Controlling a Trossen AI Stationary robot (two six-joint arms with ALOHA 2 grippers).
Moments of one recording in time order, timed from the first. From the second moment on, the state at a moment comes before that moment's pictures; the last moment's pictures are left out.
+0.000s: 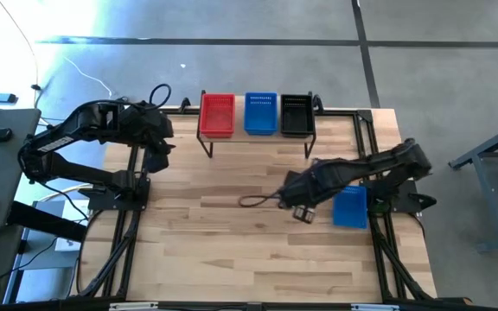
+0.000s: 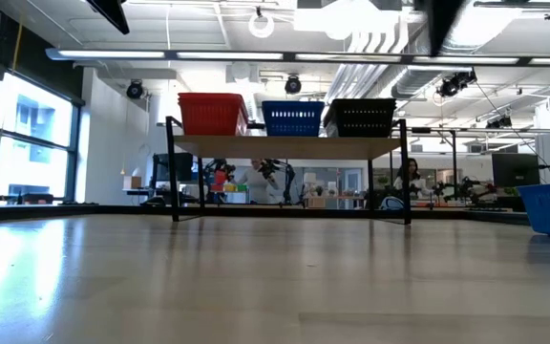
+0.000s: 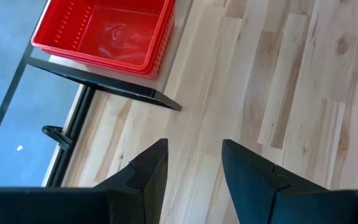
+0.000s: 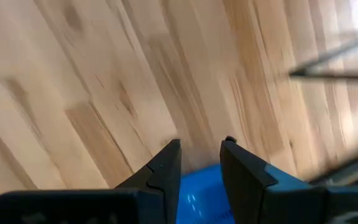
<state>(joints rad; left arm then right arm) 0.34 1.05 1.43 -1.39 -0.19 0.03 0.29 1.72 1.75 -1.57 0.21 0.64</state>
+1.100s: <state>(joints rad) 0.34 1.06 1.43 -1.39 -0.19 -0.14 0.59 1.20 0.93 -1.15 -0.09 0.73</state>
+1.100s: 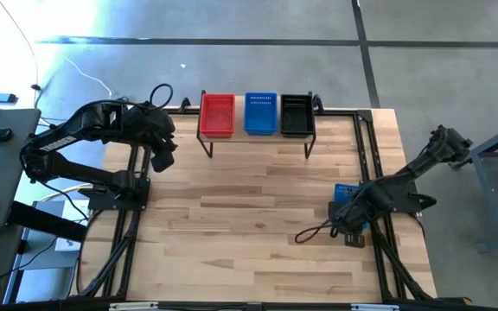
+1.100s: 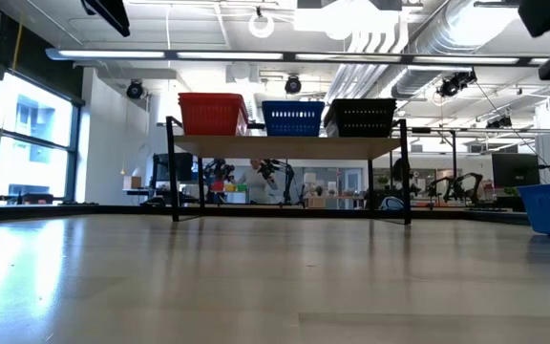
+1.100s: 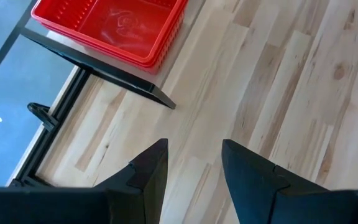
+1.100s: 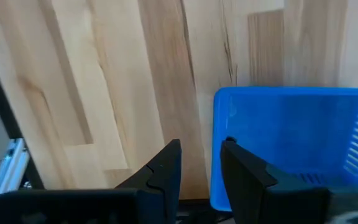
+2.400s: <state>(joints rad) 0.34 1.06 1.43 -1.39 -0.22 -0.09 0.58 1.25 0.67 -0.97 -0.14 0.90</state>
